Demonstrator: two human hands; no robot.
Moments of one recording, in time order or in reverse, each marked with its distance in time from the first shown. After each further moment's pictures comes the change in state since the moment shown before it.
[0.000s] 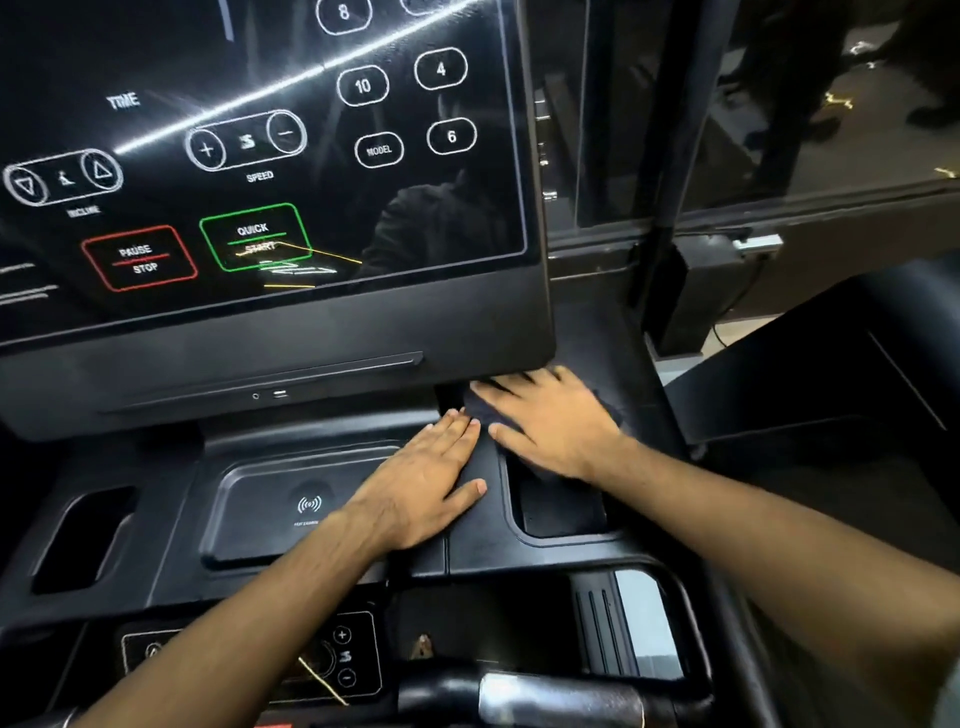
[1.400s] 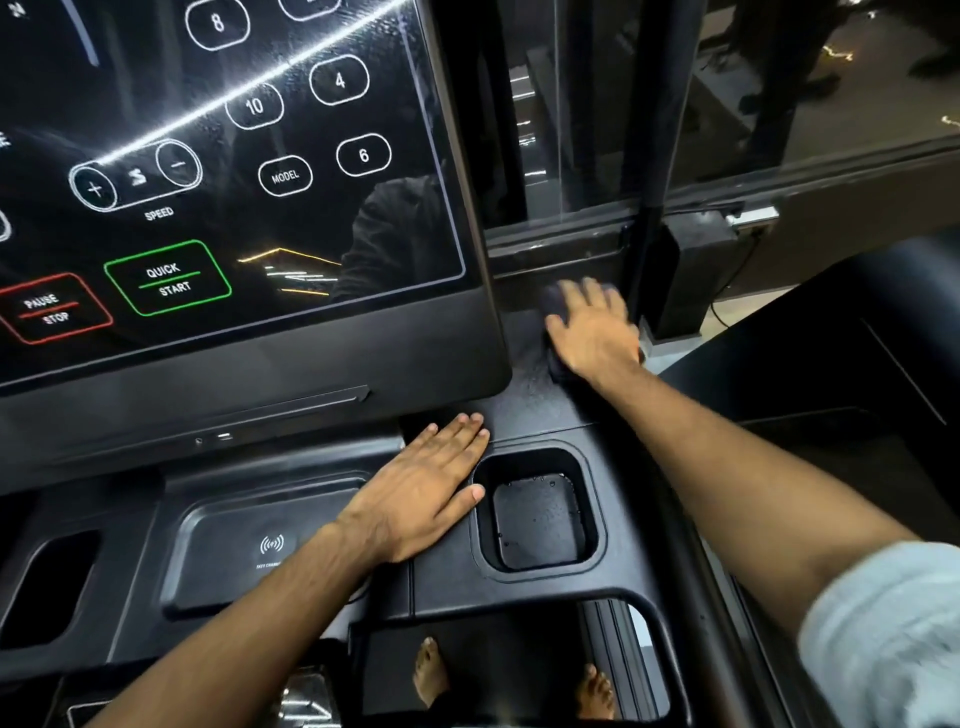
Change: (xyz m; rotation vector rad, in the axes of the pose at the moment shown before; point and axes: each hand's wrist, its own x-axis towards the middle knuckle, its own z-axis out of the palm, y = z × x) left_hand 0.041 0.011 0.002 0.122 -0.038 0.140; right_hand 0.047 0.116 0.008 0.404 0.058 0.790
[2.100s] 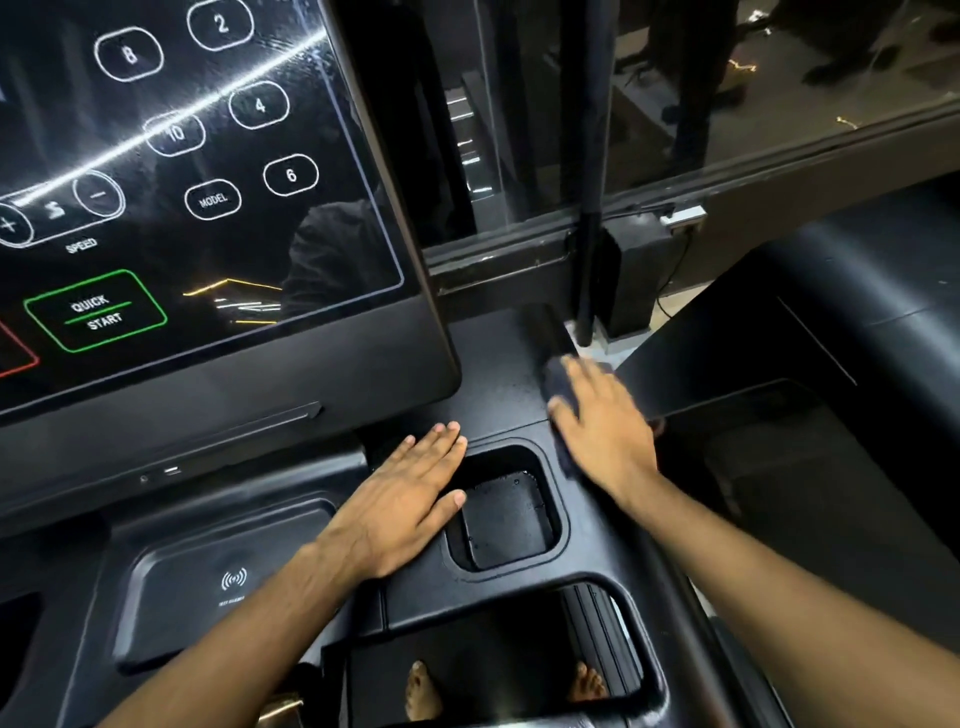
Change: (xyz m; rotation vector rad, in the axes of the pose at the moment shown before) left_hand 0.006 0.013 0.004 -0.049 0.001 0.025; right_hand -0.125 0.057 -0.005 0.050 0.064 0.014
